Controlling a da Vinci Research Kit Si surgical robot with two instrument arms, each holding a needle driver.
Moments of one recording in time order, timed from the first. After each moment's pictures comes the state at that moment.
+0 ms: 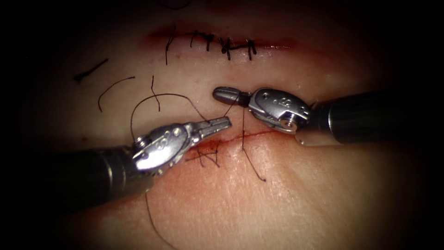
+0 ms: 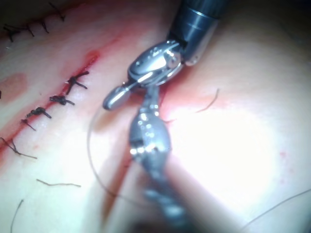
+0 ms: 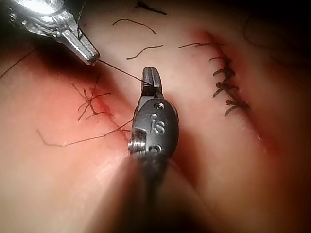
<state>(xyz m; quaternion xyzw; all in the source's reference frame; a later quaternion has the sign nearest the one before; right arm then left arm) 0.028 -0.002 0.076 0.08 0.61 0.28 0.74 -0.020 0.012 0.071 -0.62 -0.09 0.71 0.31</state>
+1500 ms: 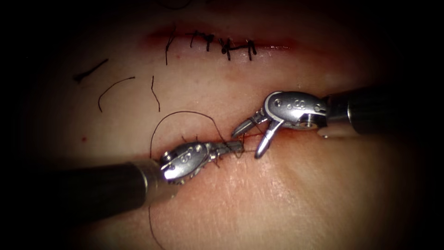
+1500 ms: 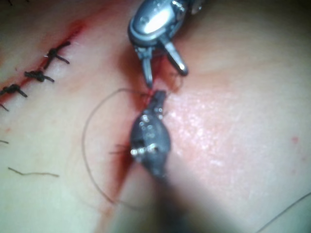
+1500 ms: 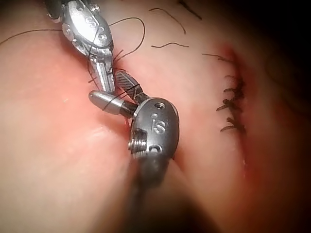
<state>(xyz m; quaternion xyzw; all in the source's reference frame) 0.025 -0.004 0.075 0.43 0.57 -0.20 0.67 -0.023 0.008 0.080 -0.59 -0.17 0.73 0.29</state>
